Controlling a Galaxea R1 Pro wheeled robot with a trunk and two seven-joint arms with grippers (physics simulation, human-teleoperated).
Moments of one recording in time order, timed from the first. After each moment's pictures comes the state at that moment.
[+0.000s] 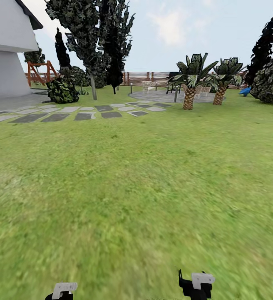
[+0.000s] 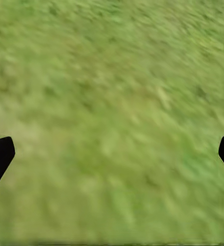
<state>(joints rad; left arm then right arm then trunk) -0.38 0.12 0.12 -0.13 -0.03 -0.34 -0.13 -0.39 0.06 -0.21 -0.11 0.35 -0.65 -0.31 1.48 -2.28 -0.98</state>
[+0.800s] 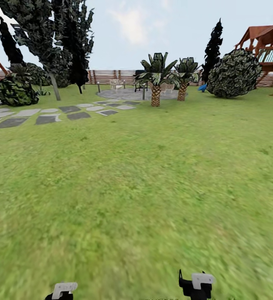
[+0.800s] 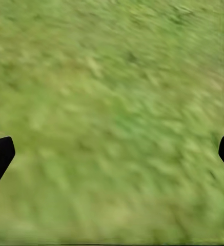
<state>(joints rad) -0.38 0.12 0.12 -0.13 -0.03 -0.34 -0.13 -0.39 0.06 -0.21 -0.11 0.35 -0.65 -0.31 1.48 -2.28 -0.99</state>
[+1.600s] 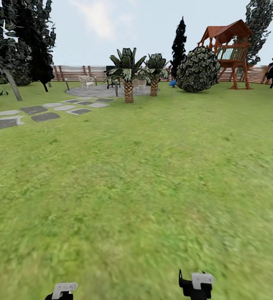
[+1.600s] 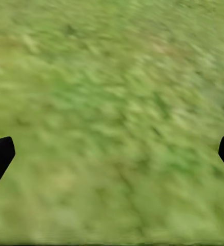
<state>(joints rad) -0.38 0.12 0.12 -0.13 -0.03 -0.34 -0.13 -0.39 0.06 -0.21 -0.11 0.35 -0.65 -0.30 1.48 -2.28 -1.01</state>
